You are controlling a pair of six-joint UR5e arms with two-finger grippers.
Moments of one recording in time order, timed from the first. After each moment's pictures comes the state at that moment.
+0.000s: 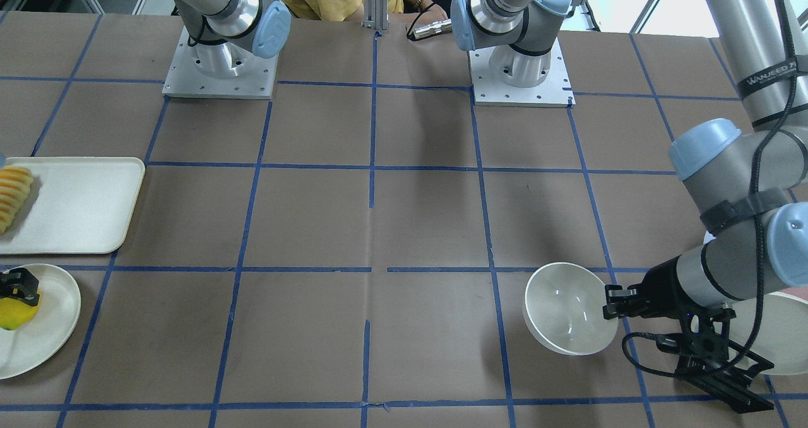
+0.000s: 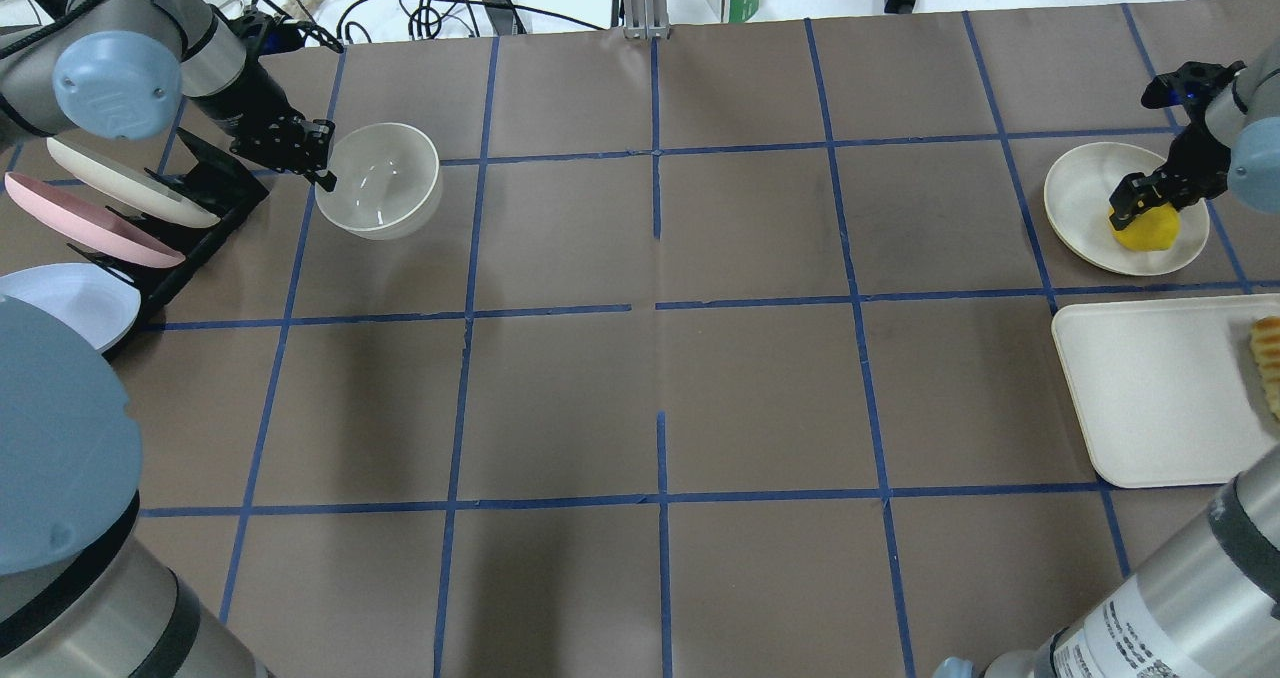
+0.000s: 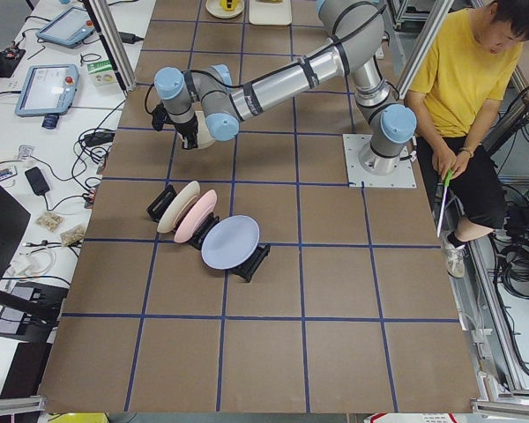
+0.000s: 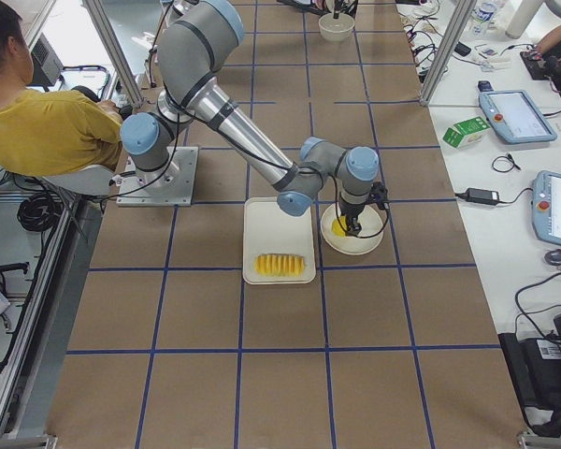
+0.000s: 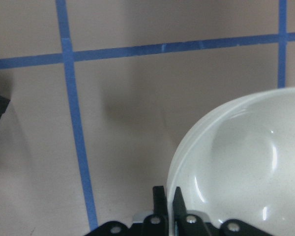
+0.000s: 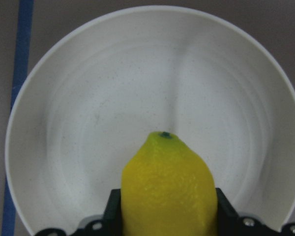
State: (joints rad) left arm -1.31 -2.08 -1.42 -1.32 1.38 0.37; right arm 1.01 -1.01 1.61 -2.21 -1.57 -0.71
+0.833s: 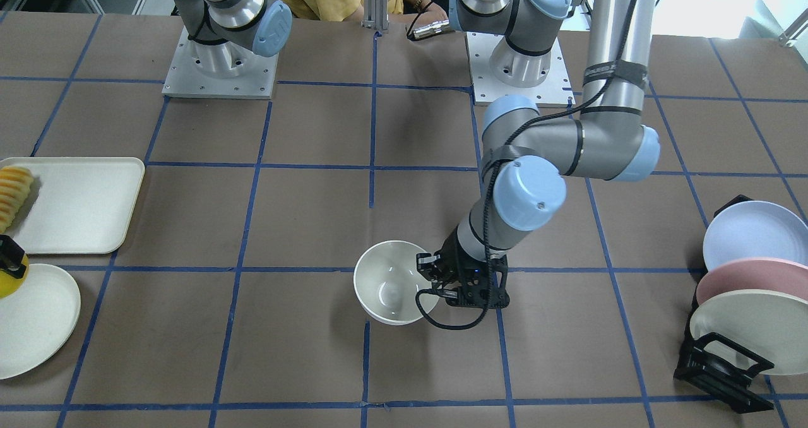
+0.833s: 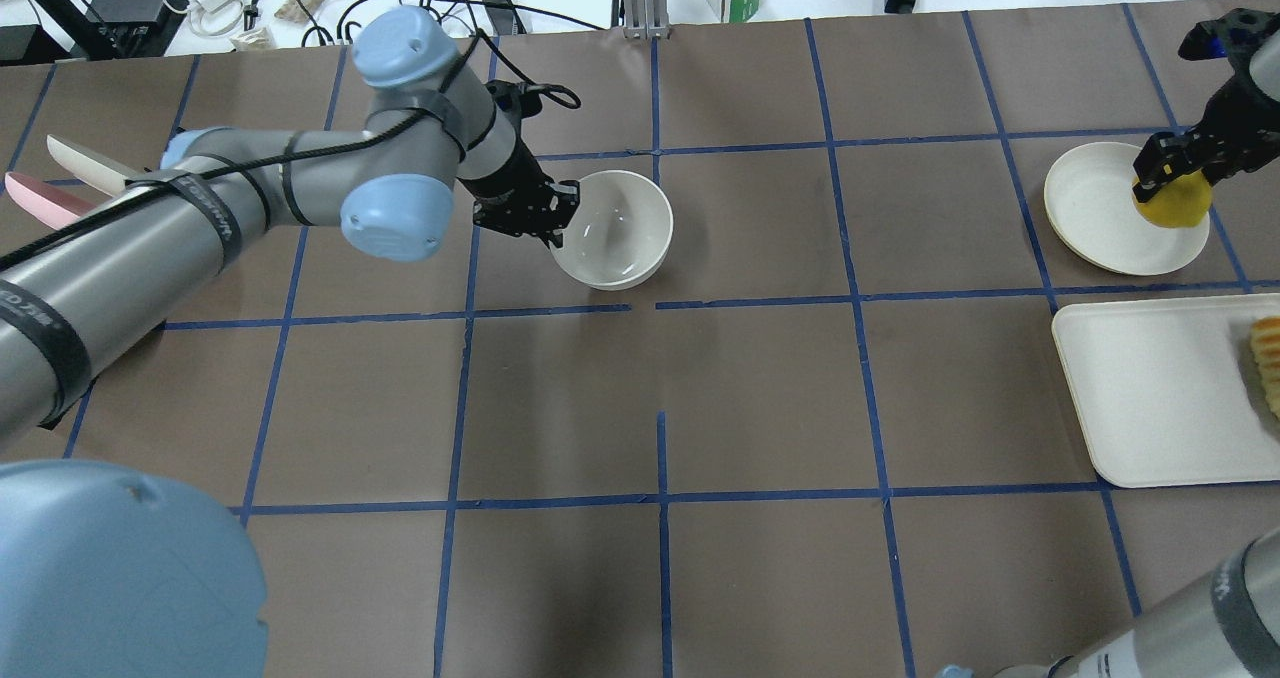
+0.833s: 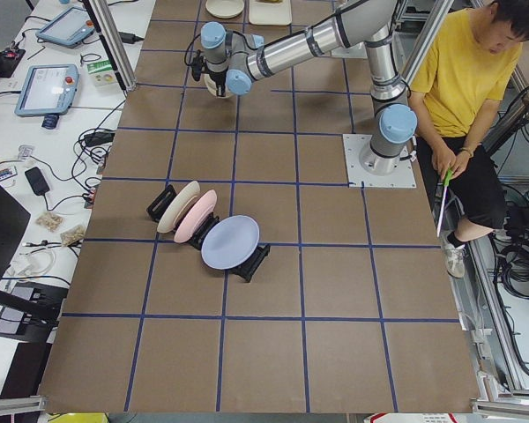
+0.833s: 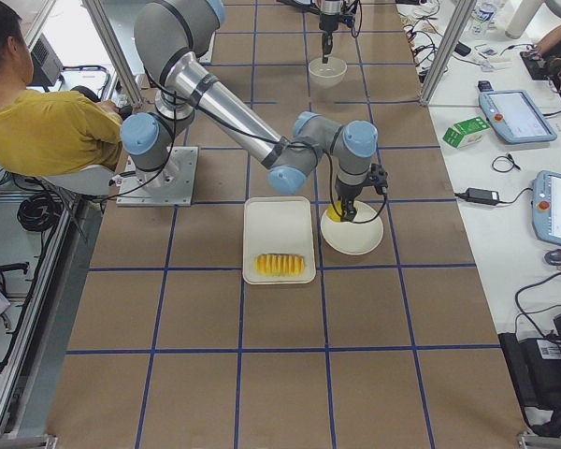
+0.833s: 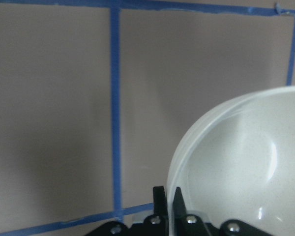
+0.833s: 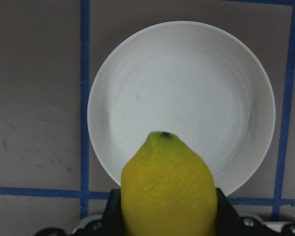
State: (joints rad) left arm -1.71 -2.03 -1.70 -0.91 1.38 -0.14; right arm 1.07 -1.20 1.60 -2.02 -1.57 -0.56
